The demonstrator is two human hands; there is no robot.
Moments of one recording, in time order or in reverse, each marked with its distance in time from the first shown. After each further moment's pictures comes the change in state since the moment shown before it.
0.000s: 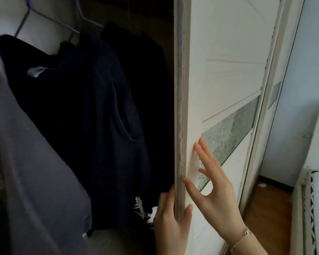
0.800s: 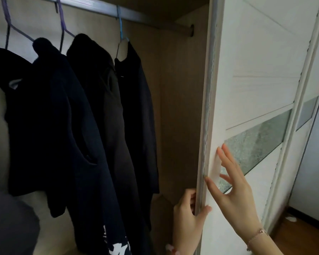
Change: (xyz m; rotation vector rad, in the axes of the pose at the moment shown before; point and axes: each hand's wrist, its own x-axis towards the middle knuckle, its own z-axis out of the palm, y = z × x) left_hand 0.087 0.026 0.129 -0.153 -0.201 -0.312; right_hand 0.078 0.144 -0.061 -0.123 0.004 0.004
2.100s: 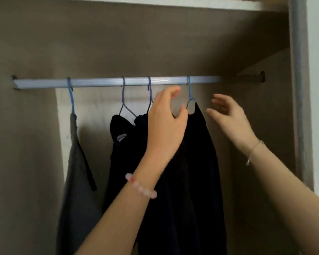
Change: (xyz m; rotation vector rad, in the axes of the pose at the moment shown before) left_hand 0.048 0.266 -0.205 0.484 0.749 0.698; right_hand 0.237 -0.164 0.033 0.623 -0.190 -0.138
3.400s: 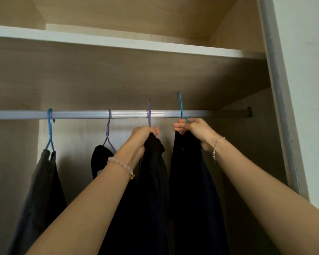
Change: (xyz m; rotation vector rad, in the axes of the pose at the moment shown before) left_hand 0.131 -0.105 0.049 -0.609 -0.114 -0.873; right_hand 0.128 0.012 0.031 0.409 -0.211 0.287
